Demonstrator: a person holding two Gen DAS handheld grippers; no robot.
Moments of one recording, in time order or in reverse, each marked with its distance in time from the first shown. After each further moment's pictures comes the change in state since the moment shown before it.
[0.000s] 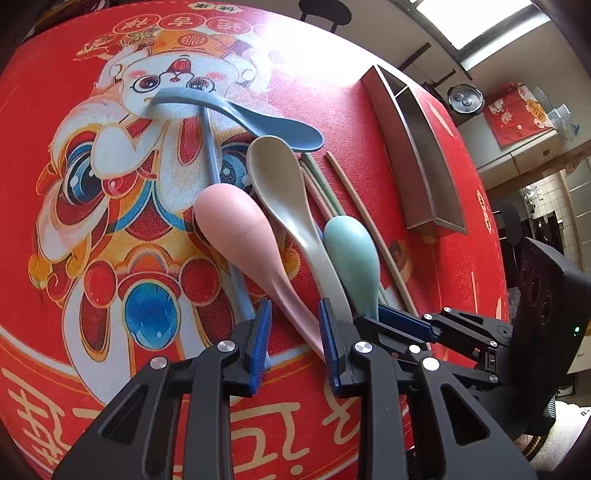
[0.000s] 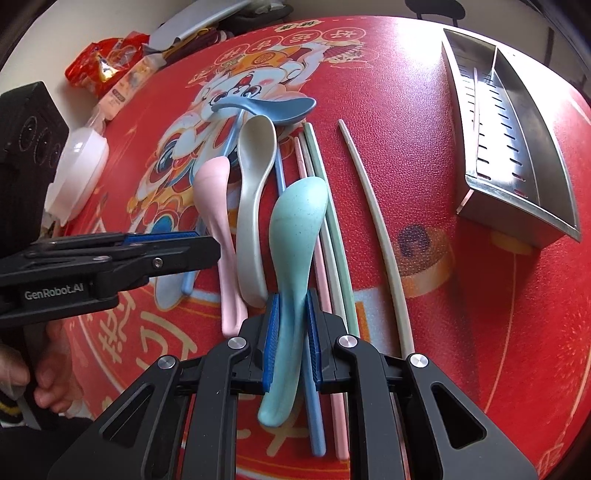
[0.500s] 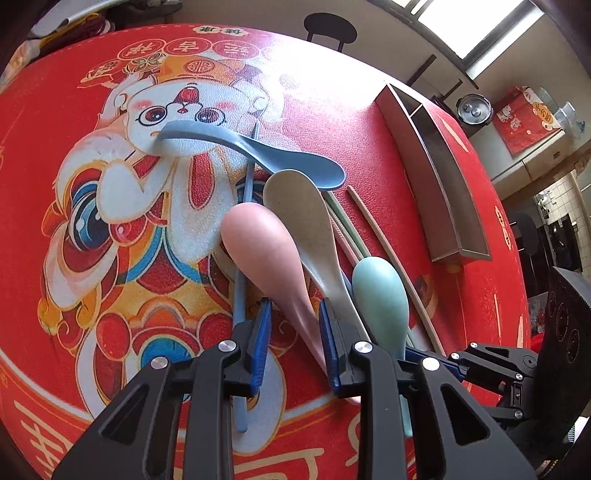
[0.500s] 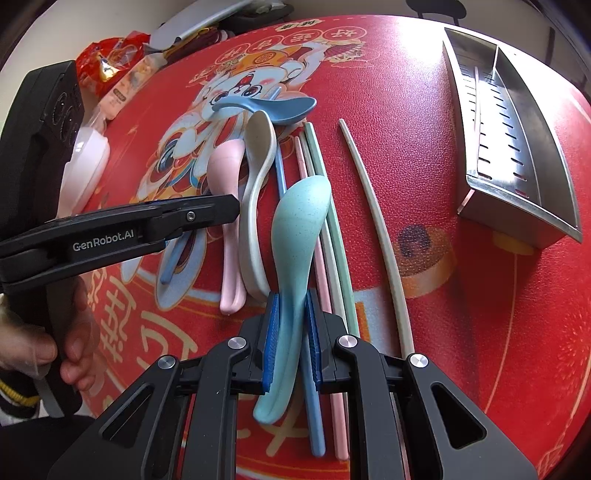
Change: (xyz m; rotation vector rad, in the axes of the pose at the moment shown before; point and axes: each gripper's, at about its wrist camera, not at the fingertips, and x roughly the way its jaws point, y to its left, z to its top) left arm 0.005 0.002 0.013 0.040 -0.106 0.066; right arm 0.001 0.001 0.000 0.000 0.003 0.007
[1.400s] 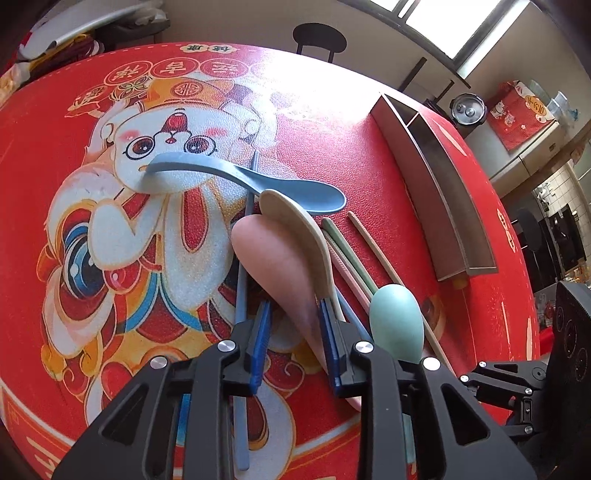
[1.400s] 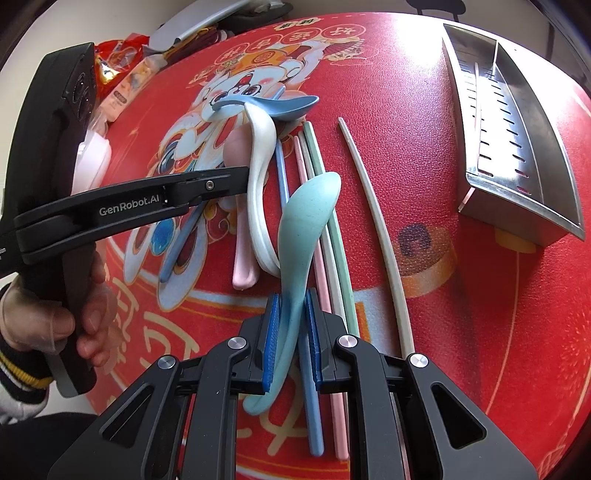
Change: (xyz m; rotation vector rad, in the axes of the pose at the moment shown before) left arm 0.006 -0.001 0.016 0.058 -0.053 0.014; right arm 0.001 0.000 0.000 0.012 0.003 0.014
